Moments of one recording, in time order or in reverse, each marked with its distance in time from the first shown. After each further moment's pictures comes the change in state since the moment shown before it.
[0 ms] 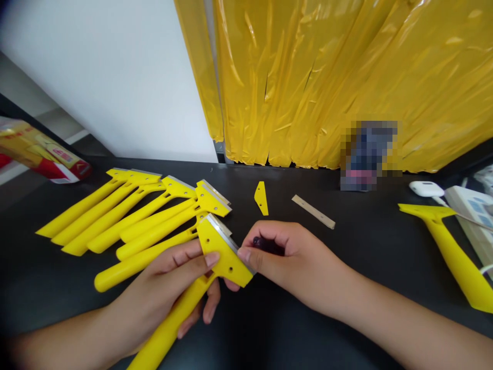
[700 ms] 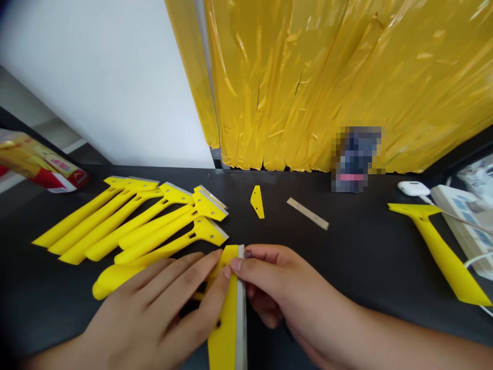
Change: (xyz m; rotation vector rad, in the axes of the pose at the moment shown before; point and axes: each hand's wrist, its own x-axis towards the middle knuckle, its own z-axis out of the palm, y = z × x) left_hand -0.024 0.003 -0.007 1.994 0.197 1.264; right_hand -0.021 -0.001 0.039 0.681 -0.019 0.367
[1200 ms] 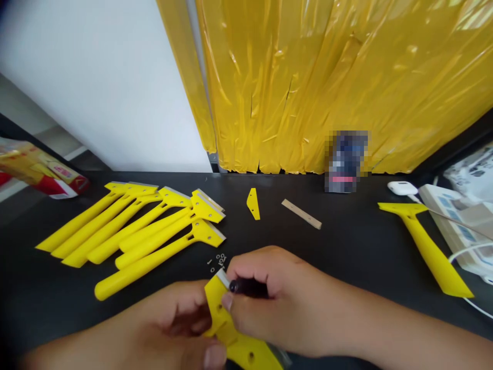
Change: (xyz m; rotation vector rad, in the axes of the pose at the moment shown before) left_hand 0.010 0.013 -0.008 -1.824 -0.688 -0.931; right_hand -0.011 -0.023 -0.016 -0.743 -0.145 -0.287
